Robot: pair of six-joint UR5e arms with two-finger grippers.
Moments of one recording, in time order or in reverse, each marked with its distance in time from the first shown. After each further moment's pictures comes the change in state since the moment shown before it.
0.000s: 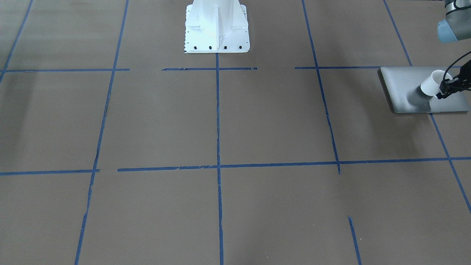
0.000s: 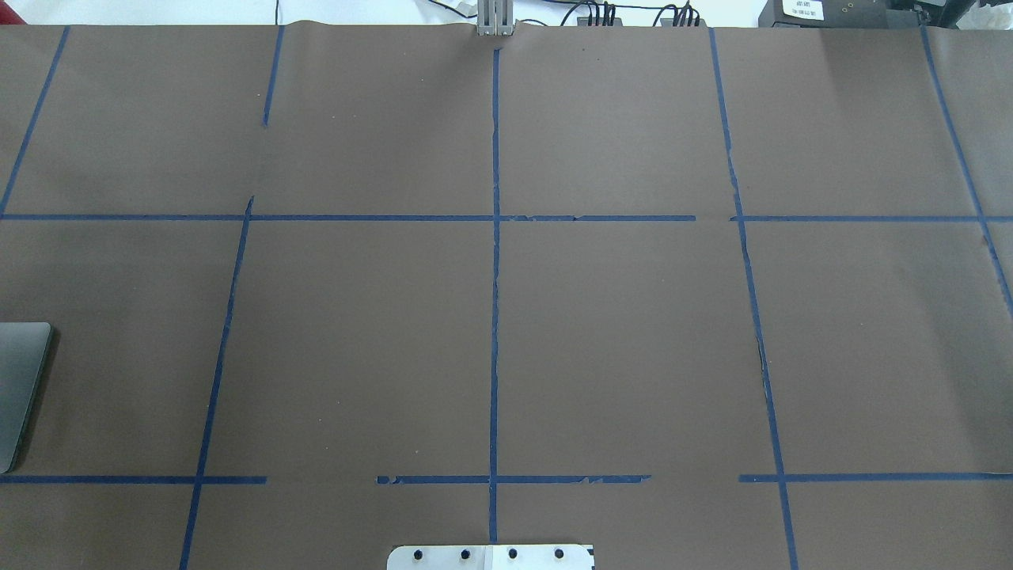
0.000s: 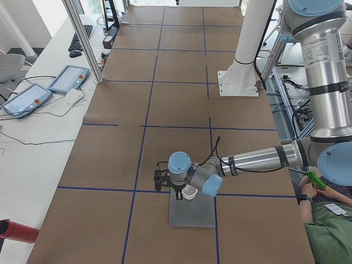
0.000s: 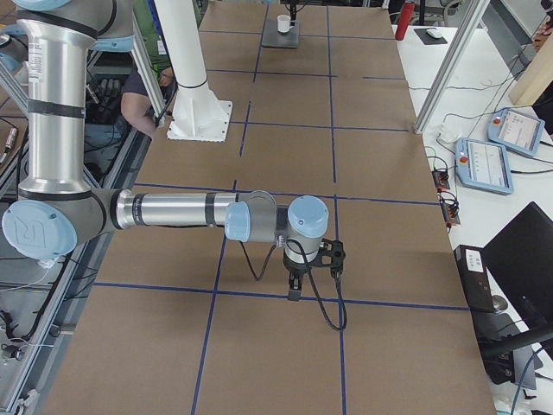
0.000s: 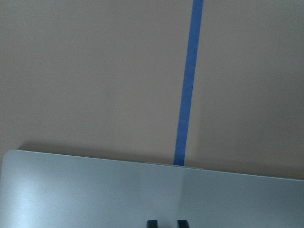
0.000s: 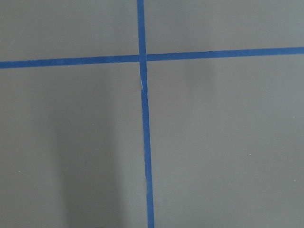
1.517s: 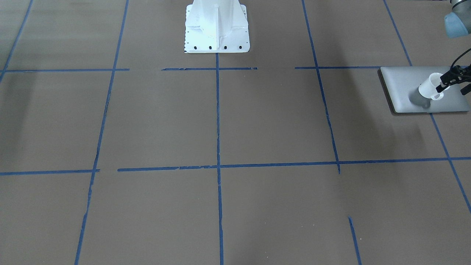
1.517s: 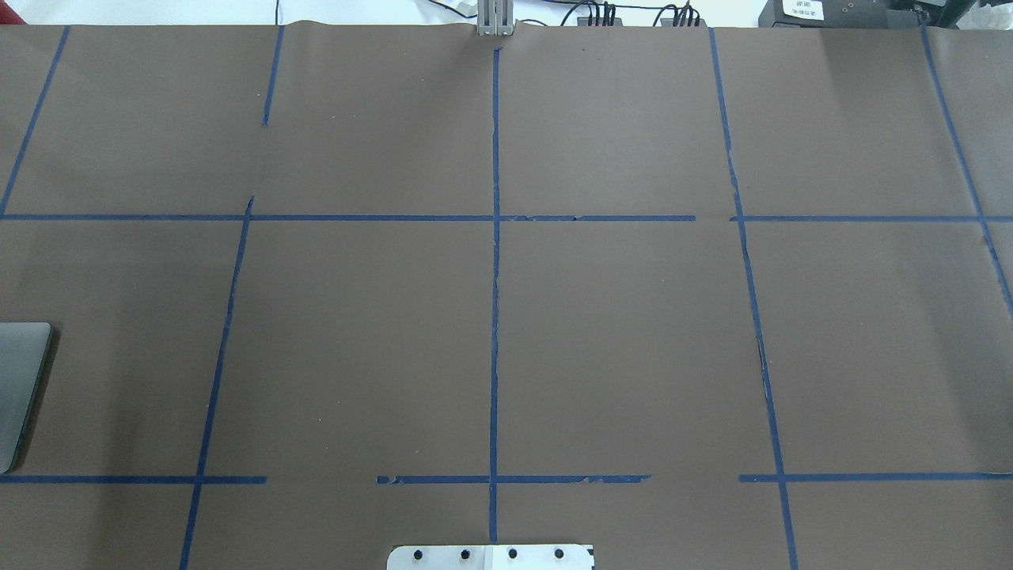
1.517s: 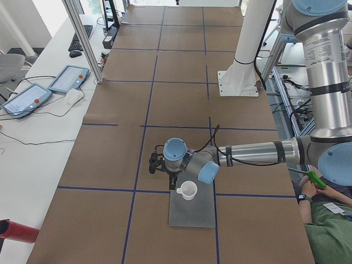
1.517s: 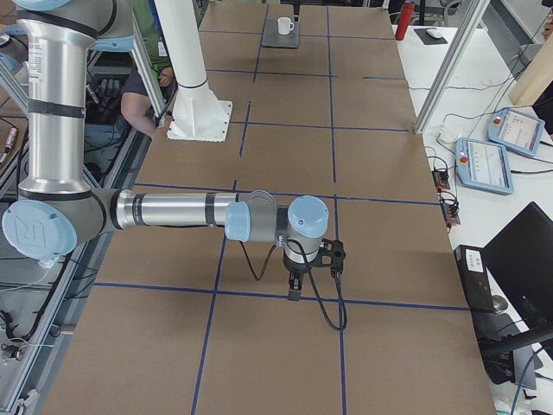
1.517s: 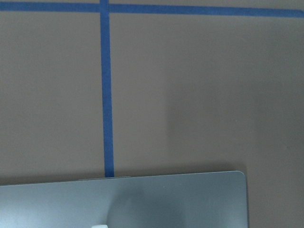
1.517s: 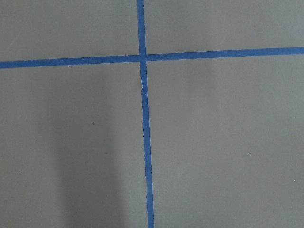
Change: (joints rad) left arm -0.127 -0.015 -0.159 0.186 -0.074 0.284; right arm 0.000 0.000 0.000 0.000 0.000 0.000
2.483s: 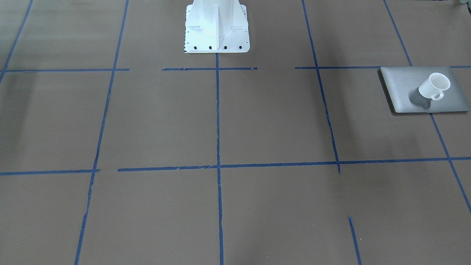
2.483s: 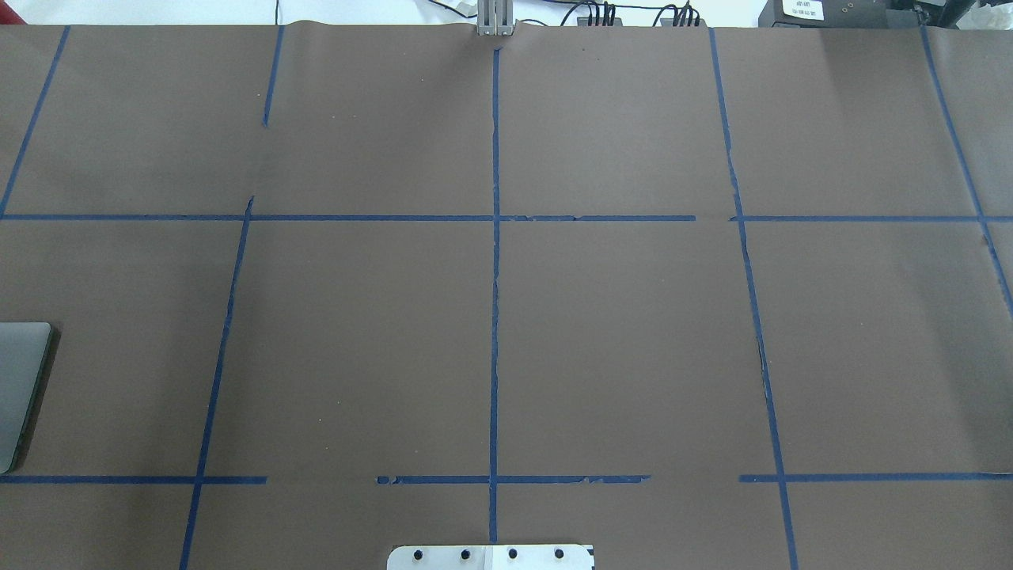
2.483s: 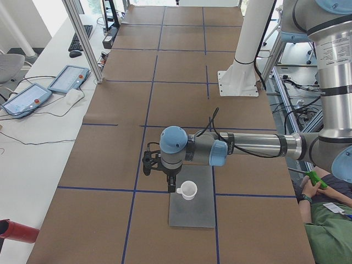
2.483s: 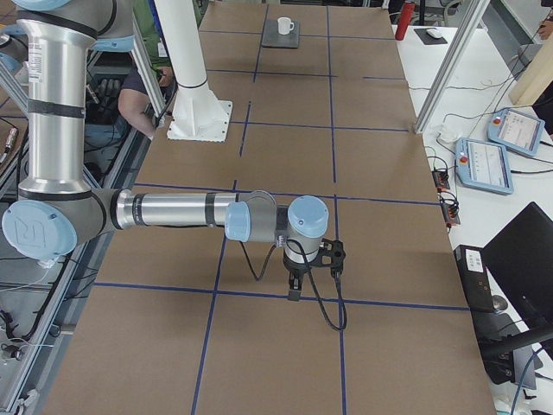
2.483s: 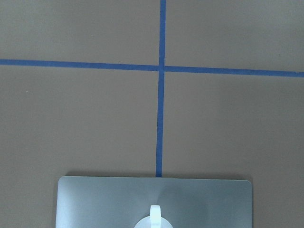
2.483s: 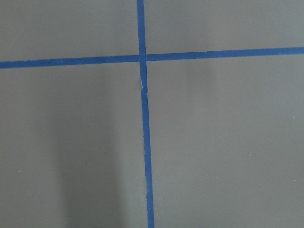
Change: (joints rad) left arm -0.180 -0.012 -0.157 0.422 0.006 0.119; right arm 0.000 0.000 0.000 0.000 0.000 0.000
